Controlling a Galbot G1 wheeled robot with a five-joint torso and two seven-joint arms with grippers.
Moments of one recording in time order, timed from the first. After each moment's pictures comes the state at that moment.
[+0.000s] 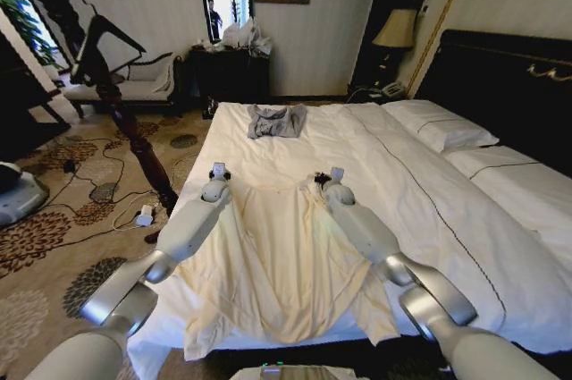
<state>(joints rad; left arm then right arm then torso) 0.32 -1.15 0.17 -1.14 -0.70 0.40 -0.51 -0.41 1.15 -0.07 1.10 0.82 -0.26 0.30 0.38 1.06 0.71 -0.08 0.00</state>
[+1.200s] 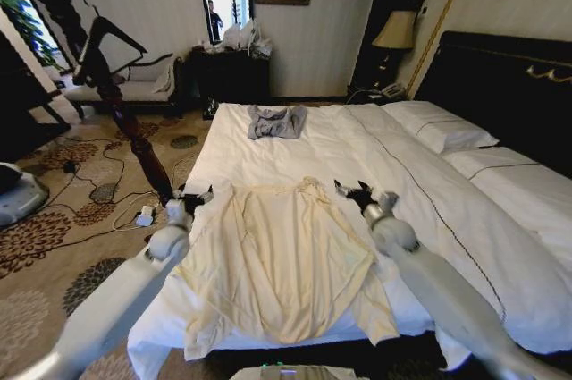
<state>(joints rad) 1.07 -0.81 -0.25 -1.88 -0.62 0.08 -0.40 -1.06 0.82 0.32 1.89 0.78 -0.16 0.26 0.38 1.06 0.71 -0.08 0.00</state>
